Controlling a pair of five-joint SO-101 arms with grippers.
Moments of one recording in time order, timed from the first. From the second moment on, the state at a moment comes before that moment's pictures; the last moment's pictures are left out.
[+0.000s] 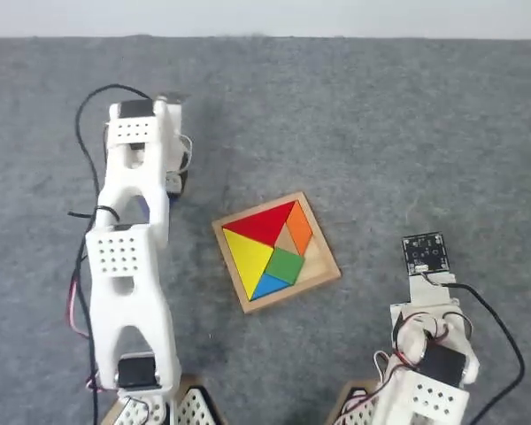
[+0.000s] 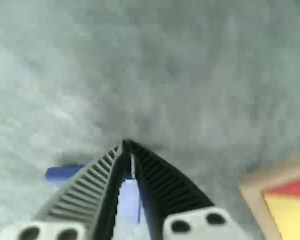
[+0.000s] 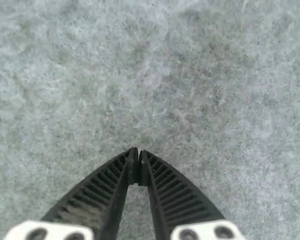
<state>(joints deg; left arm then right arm) -10.0 54.1 -38.9 98.0 -5.8 17.0 -102.7 95.7 75.3 26.3</state>
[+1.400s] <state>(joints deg) -15.8 12.4 24.7 68.0 -15.2 17.0 -102.7 95.7 75.3 26.3</state>
